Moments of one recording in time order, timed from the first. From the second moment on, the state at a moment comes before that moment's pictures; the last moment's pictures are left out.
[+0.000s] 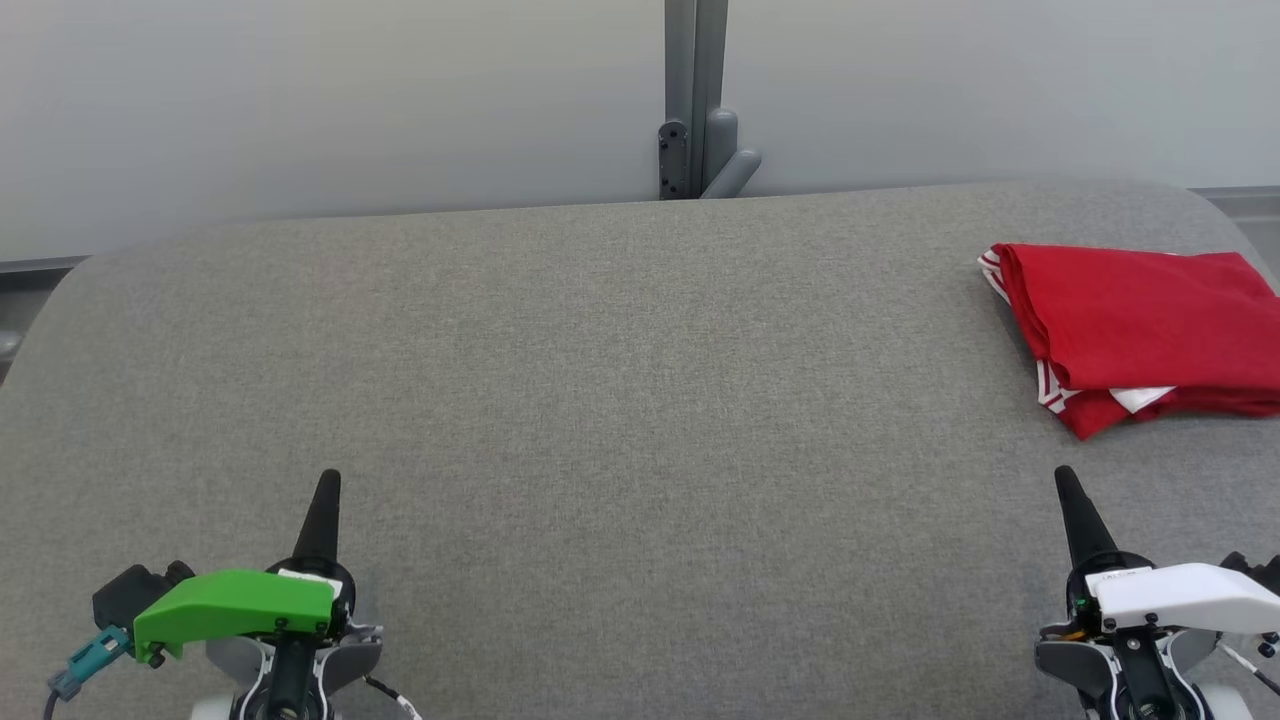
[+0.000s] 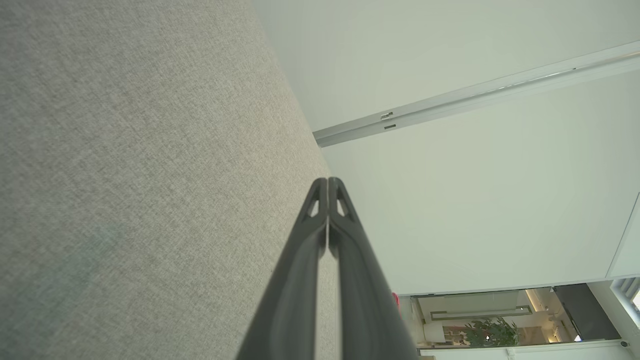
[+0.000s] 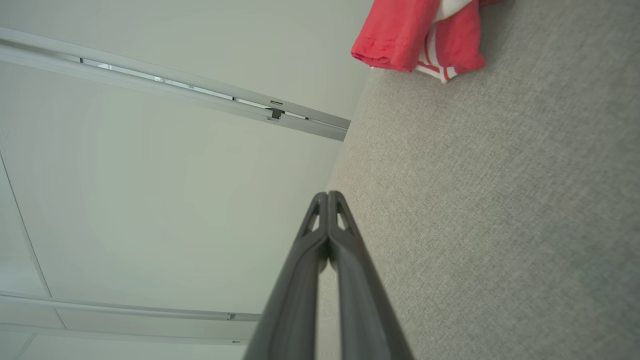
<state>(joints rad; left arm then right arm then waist) -0.16 0.05 0.01 0.36 -1.31 -0.09 0.04 -0.05 -0.05 -0.11 0.22 1.29 0.13 0.00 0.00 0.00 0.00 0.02</state>
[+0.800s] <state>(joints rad) -0.19 0.05 0.04 0.36 -1.48 -0.11 0.10 -0.06 -0.05 -0.14 0.22 1.48 0.13 0.05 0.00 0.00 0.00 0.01</state>
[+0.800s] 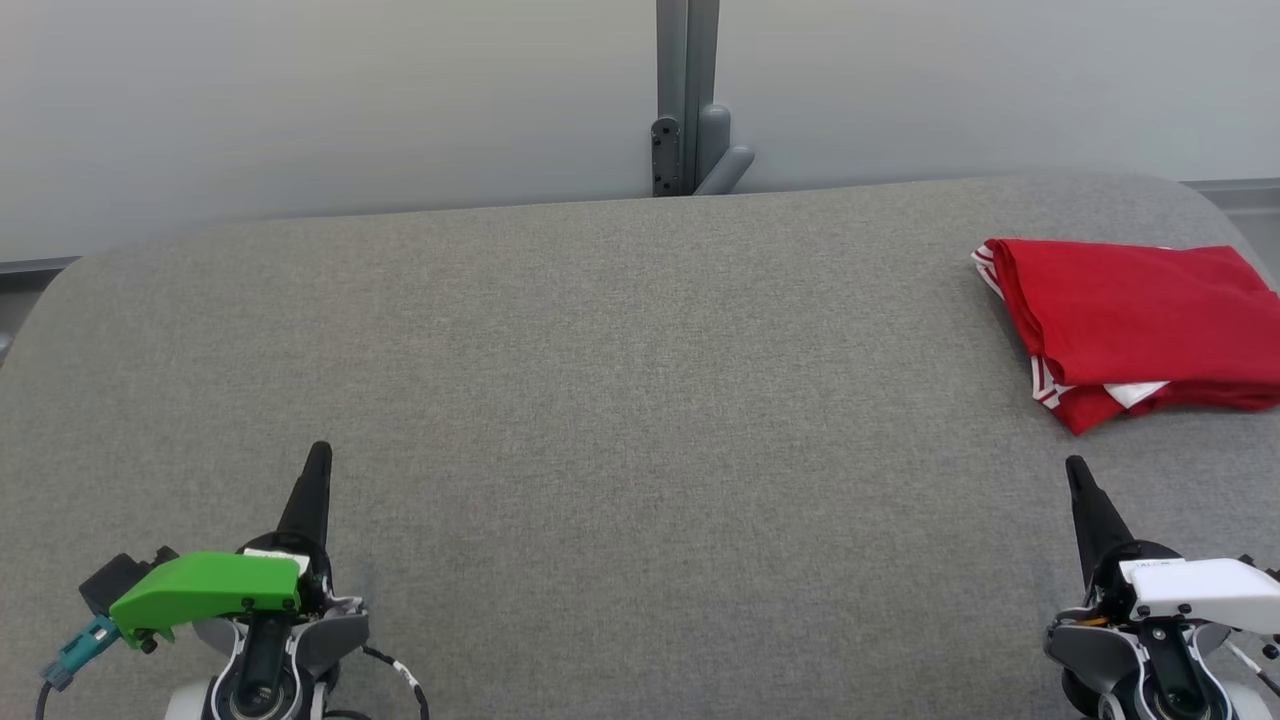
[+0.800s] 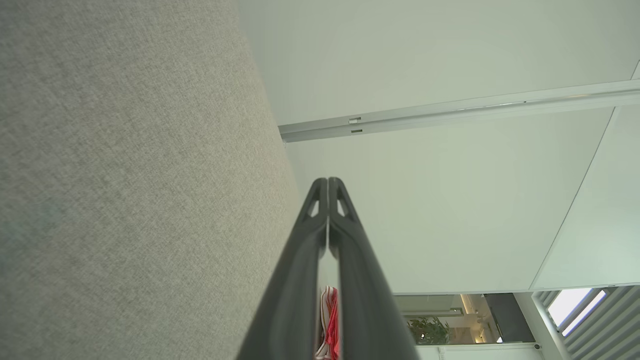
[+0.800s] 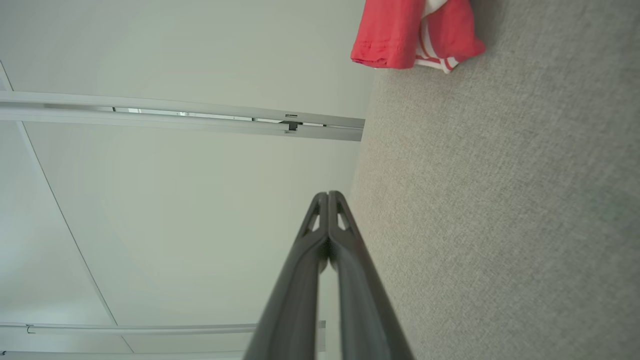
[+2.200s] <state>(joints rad) -0.21 0.05 0.06 0.36 -1.61 -0.13 0.14 -0.07 -0.05 -0.16 0.21 1.61 0.13 0.08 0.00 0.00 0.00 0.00</state>
